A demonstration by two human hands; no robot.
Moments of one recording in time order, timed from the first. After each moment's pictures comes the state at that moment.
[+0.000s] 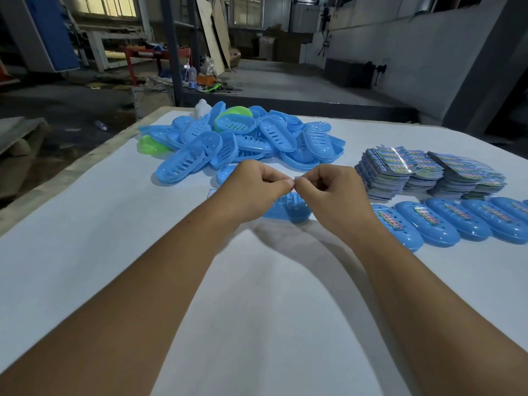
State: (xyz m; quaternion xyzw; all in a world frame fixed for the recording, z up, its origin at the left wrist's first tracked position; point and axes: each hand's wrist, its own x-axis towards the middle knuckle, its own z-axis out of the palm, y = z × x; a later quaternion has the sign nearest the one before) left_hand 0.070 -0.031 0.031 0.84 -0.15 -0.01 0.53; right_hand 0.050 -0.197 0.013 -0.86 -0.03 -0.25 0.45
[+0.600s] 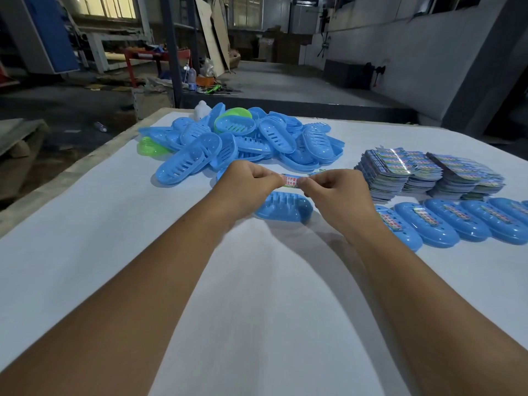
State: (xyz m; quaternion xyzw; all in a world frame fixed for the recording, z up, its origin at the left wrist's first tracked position) left_hand 0.072 -0.027 0.033 0.83 -0.08 0.00 0.55; right_hand 0.056 -0.203 0.015 -0.85 0.05 -0.21 0.47
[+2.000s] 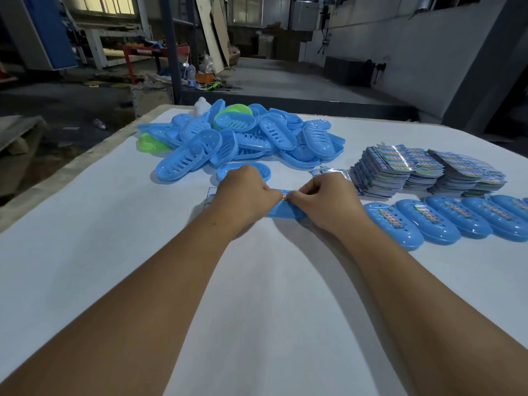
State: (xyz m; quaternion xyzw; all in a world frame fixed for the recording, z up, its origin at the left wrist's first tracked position) left_hand 0.095 -0.035 0.007 0.94 -0.08 0.09 0.32; right_hand 0.068 -0.196 0.001 -0.92 0.07 -0.17 0.34
